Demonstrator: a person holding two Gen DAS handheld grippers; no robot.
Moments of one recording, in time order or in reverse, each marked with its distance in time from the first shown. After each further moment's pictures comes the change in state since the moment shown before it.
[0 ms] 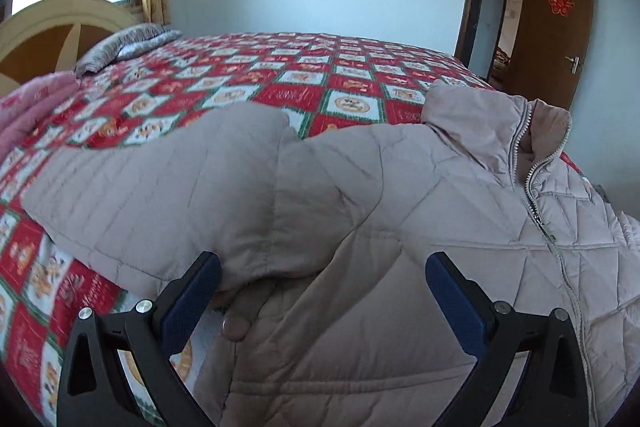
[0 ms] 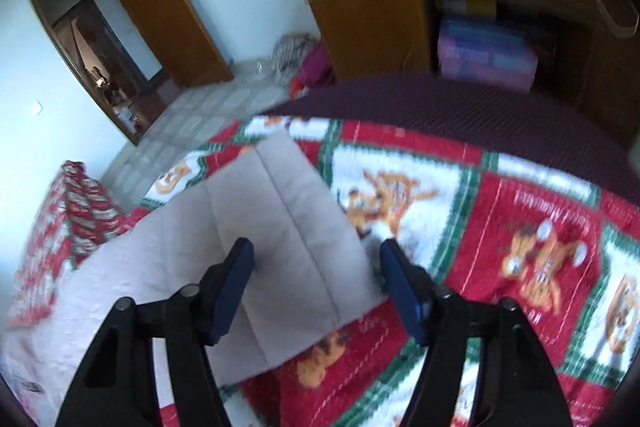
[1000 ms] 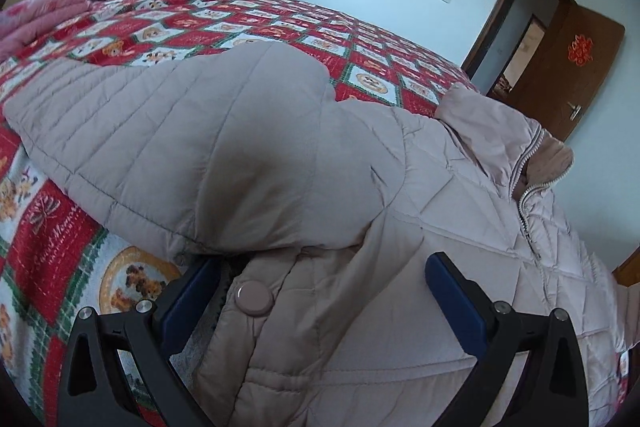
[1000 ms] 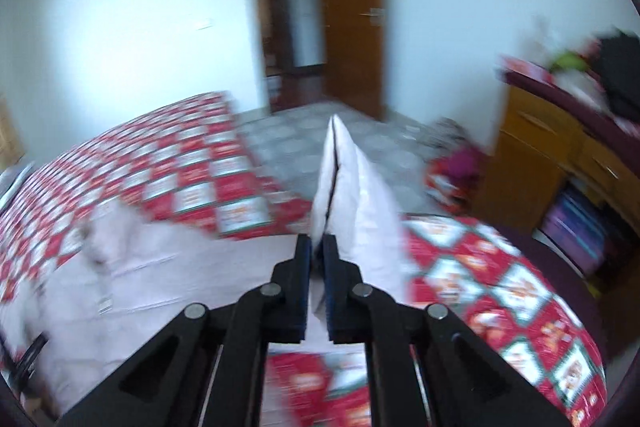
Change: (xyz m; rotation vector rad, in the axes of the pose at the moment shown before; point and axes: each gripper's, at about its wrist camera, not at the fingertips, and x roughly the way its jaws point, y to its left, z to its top) left arm 0.008 0.035 -0.016 -0.215 0.074 -0.115; right arm -0.200 0.239 -0.083 -0.637 -0.147 0.394
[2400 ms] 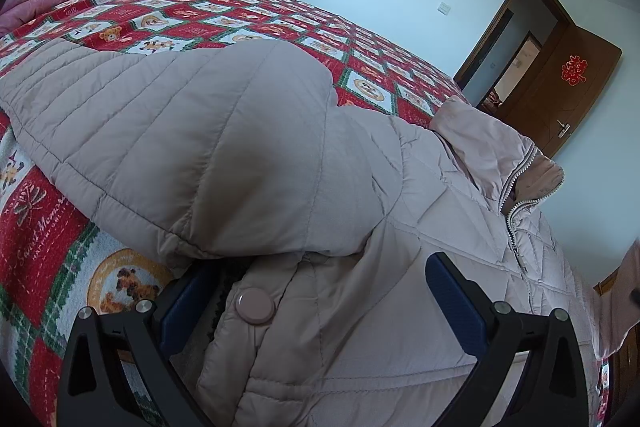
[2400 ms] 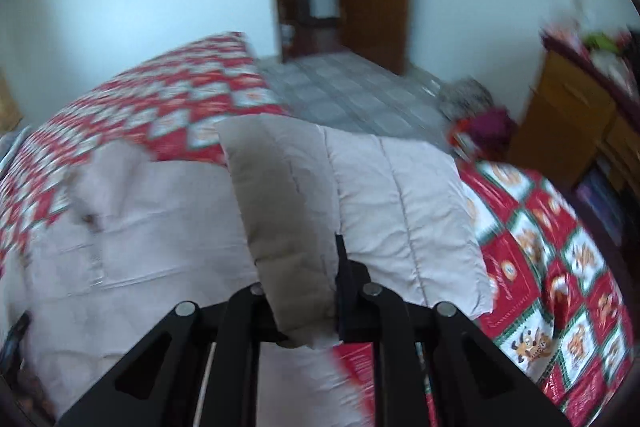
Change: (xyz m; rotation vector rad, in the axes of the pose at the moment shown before) left arm 0.001 0.008 0.001 -0.053 -0.007 -0.064; right arm 0.079 0.055 -0.029 -0.049 0.164 0.008
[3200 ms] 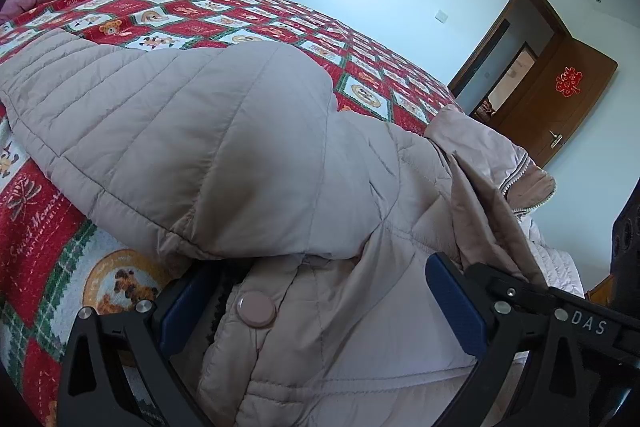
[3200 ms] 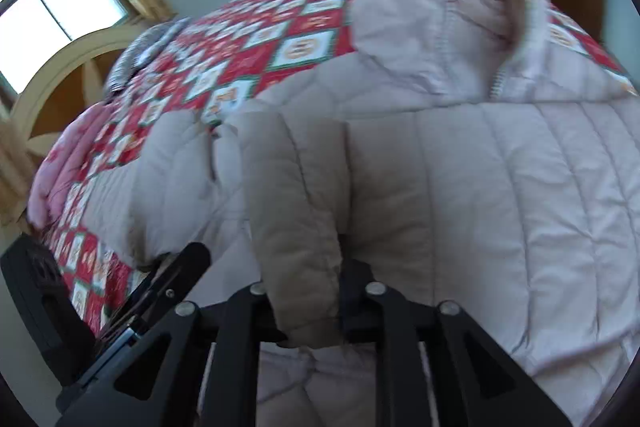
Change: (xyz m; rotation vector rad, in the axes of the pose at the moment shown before) left arm -0.002 0.006 0.000 -0.033 -0.013 -0.044; right arm 0.089 0.255 -0.080 -0.178 0.249 0.569
